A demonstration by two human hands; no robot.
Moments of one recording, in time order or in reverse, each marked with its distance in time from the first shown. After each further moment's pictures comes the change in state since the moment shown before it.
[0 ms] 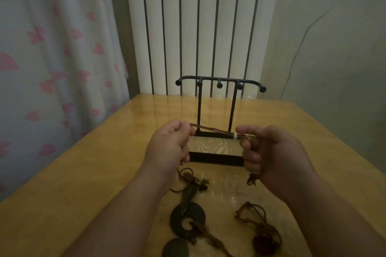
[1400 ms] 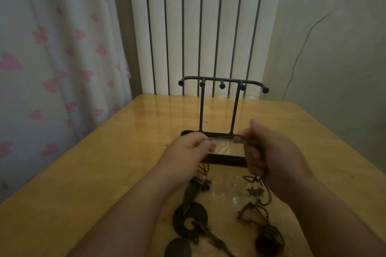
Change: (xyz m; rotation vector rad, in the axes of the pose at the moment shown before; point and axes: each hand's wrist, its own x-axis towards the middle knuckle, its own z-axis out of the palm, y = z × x) left_hand -0.007 0.000 0.007 0.478 -0.225 0.011; right_hand -0.005 0.002 0.006 -0.327 0.034 -0.110
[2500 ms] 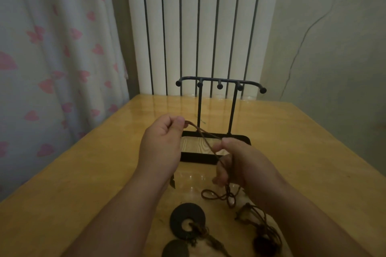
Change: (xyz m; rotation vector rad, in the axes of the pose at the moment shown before) left_hand 0.008 -0.001 -0.009 -0.253 0.441 0.050; right_hand 0.004 0.014 0.024 -0.143 -0.200 0.148
